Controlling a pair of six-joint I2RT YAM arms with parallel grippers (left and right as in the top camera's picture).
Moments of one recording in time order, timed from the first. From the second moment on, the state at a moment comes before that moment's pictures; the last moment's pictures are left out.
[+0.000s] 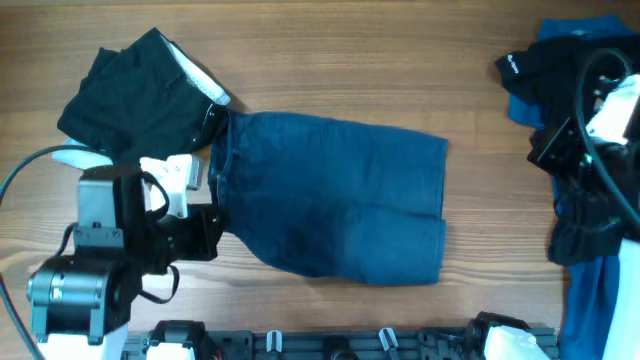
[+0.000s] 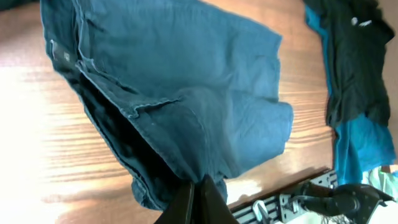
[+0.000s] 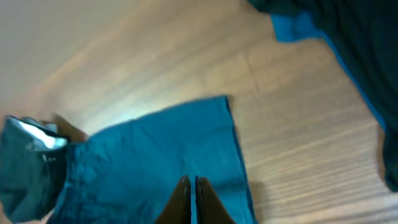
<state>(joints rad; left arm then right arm) -0.06 0.87 1.14 -1.26 0.46 -0.20 -0.22 1.18 1.55 -1.30 -0.24 0.35</state>
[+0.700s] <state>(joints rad) -0.06 0.90 1.14 -1.36 0.39 -0.20 -0.02 1.84 1.00 -0.56 -0.45 0.37</state>
